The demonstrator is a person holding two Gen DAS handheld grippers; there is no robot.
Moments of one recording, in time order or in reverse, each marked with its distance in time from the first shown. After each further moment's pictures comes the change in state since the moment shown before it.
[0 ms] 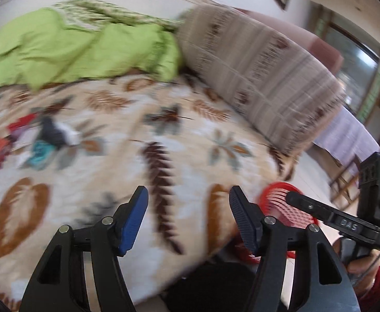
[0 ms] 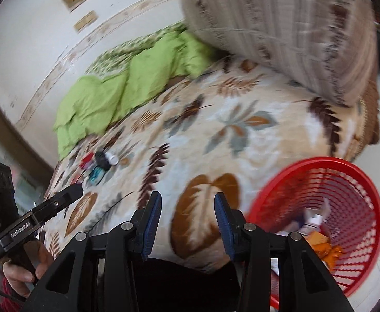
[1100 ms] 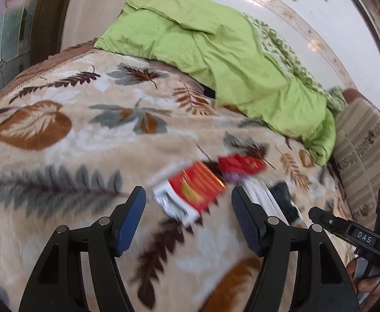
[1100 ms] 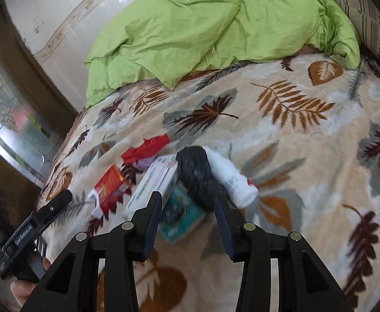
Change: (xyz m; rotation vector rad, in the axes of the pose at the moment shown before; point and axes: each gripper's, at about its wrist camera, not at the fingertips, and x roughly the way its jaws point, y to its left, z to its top) left arm -0.042 0.347 0.024 -0.489 -0.197 0.427; right arm 0.300 0.255 0.063 -0.258 0.254 0.164
